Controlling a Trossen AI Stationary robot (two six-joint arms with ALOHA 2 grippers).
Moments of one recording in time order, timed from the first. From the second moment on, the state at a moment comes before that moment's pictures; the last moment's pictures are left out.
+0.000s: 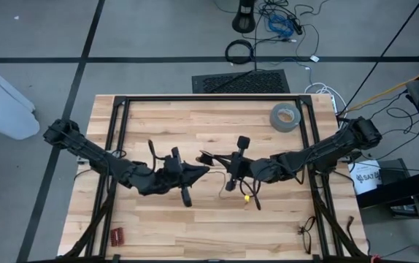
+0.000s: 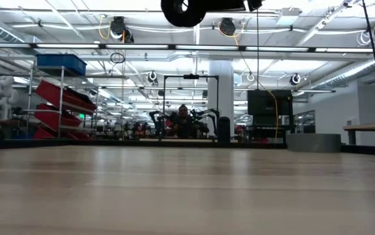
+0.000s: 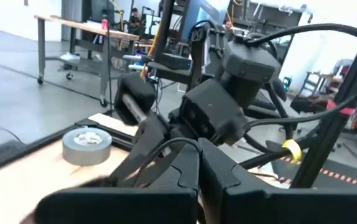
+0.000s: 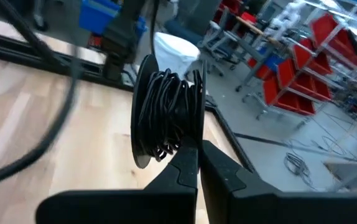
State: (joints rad) left arm -0.48 1.42 1.02 0.46 -0.73 -0.21; right arm 0.32 1.47 0.95 0.28 0.72 -0.27
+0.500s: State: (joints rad) left arm -0.51 1.40 1.04 0.46 -0.74 -0.12; right arm 0.32 1.47 0.95 0.28 0.67 -0.25
